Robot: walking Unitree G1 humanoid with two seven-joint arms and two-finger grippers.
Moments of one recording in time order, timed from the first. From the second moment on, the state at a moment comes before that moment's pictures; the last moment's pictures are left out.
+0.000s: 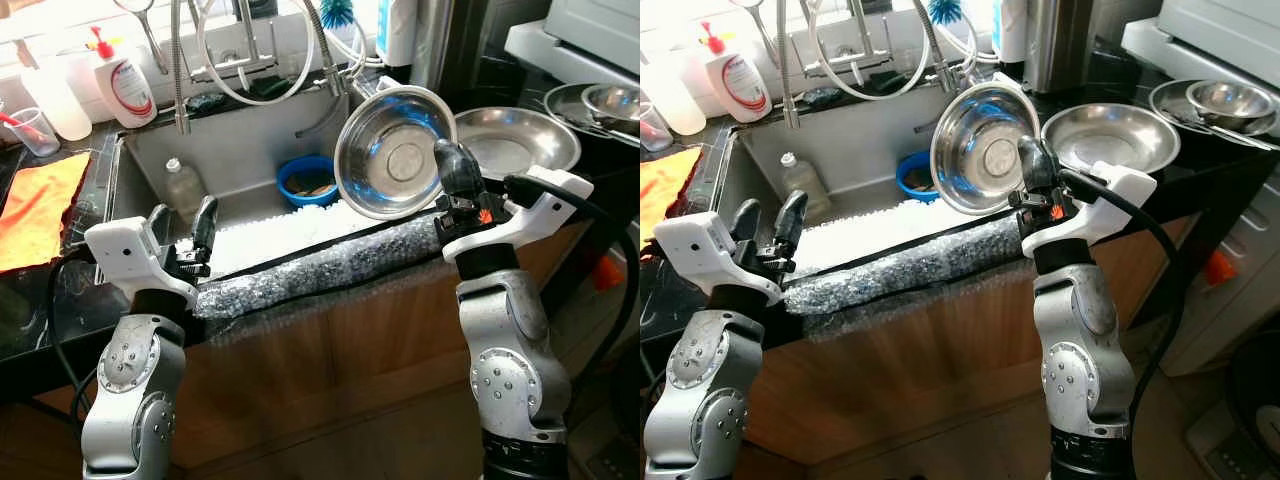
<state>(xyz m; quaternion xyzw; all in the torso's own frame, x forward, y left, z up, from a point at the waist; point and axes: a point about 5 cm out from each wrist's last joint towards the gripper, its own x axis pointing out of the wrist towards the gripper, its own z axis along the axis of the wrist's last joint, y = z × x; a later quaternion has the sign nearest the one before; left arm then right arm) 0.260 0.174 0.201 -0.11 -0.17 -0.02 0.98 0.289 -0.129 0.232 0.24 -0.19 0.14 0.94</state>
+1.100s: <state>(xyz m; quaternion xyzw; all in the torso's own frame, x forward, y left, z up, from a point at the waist) 0.257 0.175 0.194 -0.11 -0.17 -0.01 0.98 0.287 -0.130 0.250 0.06 -0.25 0.10 0.96</state>
